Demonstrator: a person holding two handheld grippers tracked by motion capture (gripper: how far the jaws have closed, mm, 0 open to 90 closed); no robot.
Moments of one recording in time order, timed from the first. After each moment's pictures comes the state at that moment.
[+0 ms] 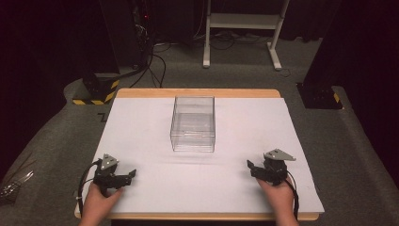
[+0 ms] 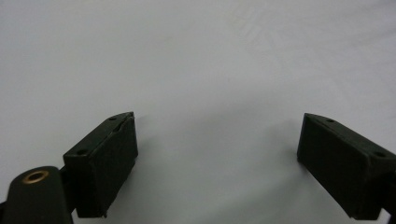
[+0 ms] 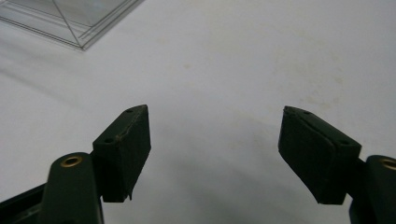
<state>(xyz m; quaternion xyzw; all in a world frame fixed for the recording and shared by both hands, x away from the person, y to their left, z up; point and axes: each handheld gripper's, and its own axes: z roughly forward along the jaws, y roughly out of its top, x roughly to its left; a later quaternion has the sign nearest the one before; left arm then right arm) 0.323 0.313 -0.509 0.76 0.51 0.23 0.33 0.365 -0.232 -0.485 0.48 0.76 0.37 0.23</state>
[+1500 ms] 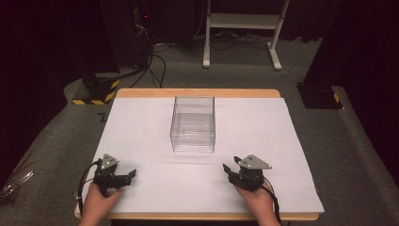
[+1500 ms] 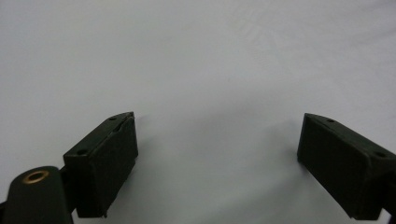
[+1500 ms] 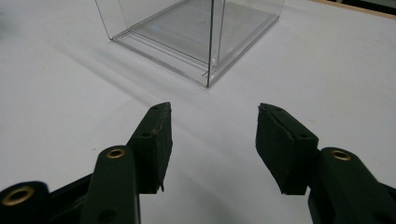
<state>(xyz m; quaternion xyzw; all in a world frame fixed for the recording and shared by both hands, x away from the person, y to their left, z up) 0.323 0.313 -0.509 0.76 0.51 0.23 0.33 0.337 -0.158 -0.474 0.39 0.79 0.43 0.22</state>
